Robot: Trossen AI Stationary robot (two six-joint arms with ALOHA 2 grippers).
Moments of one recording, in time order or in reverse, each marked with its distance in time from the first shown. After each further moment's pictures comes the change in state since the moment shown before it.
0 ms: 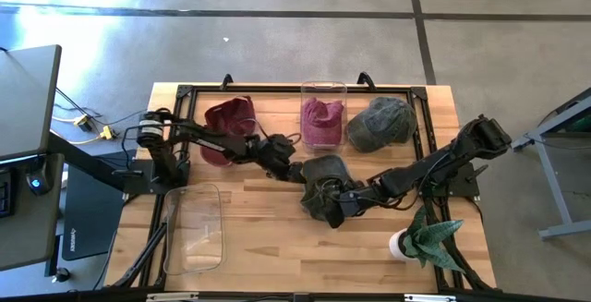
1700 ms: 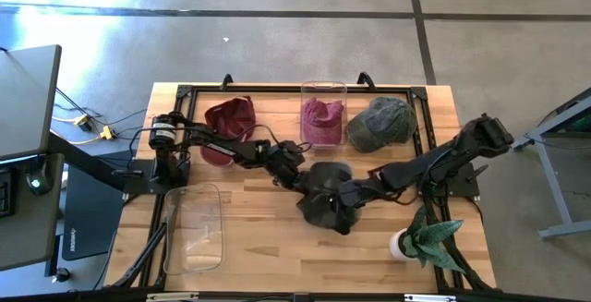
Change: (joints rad) left arm -0.045 0.097 0.110 -0.013 0.102 0.003; right arm -0.060 -0.013 0.019 0.142 -0.087 -0.762
